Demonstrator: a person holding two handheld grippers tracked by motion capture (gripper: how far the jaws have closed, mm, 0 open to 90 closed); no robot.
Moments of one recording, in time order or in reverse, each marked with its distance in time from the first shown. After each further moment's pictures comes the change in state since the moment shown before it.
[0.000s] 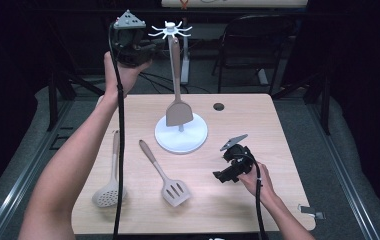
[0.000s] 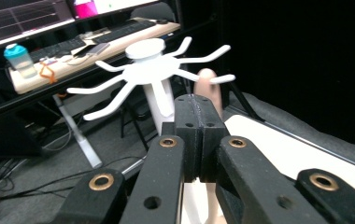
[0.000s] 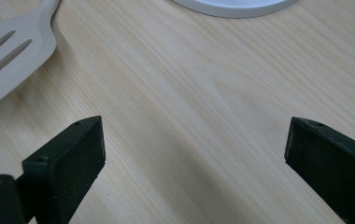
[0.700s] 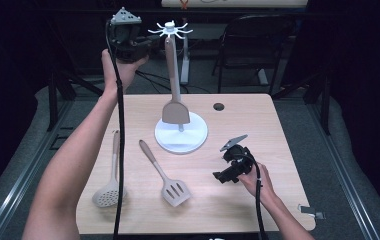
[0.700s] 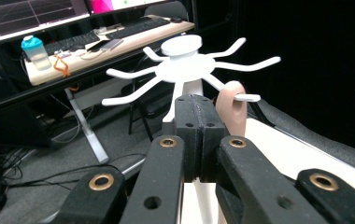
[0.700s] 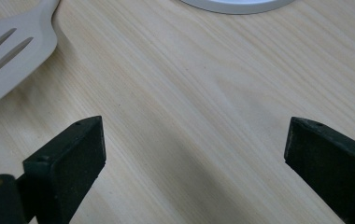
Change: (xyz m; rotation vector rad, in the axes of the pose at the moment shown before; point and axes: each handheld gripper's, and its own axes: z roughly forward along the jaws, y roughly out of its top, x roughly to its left) left arm 0.016 -0.002 0.006 0.003 0.043 -0.042; right arm 0.001 -0.001 0.000 0.014 0.007 0.013
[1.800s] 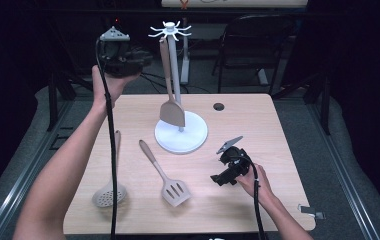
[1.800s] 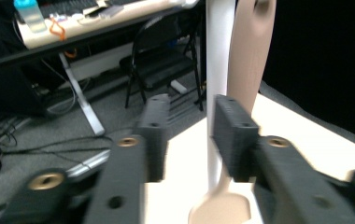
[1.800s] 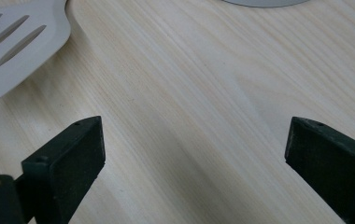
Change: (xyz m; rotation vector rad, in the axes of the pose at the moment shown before) left arm 0.016 -0.046 -0.012 0.107 -0.014 -0.057; right arm 0.005 0.002 0.007 0.037 0.037 -0.035
